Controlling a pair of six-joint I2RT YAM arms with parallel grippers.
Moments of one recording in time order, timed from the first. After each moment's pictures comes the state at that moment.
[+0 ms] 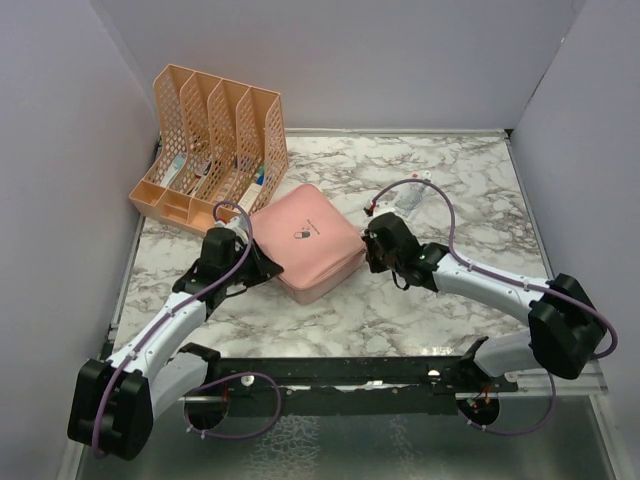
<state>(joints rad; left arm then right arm) -0.31 0.96 0.46 -0.16 0.32 -0.69 0.77 1.37 0.81 -0.22 0.29 0.34</state>
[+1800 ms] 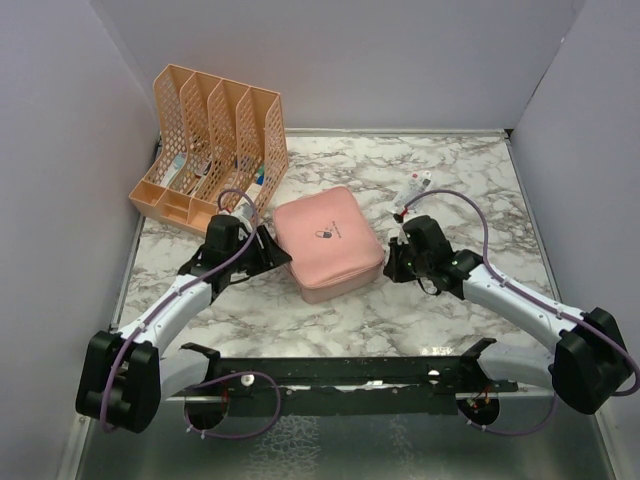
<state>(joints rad) -0.30 1.11 0.55 -0.12 0.38 -0.69 0.60 1.17 0.70 -0.35 0.00 0.37</state>
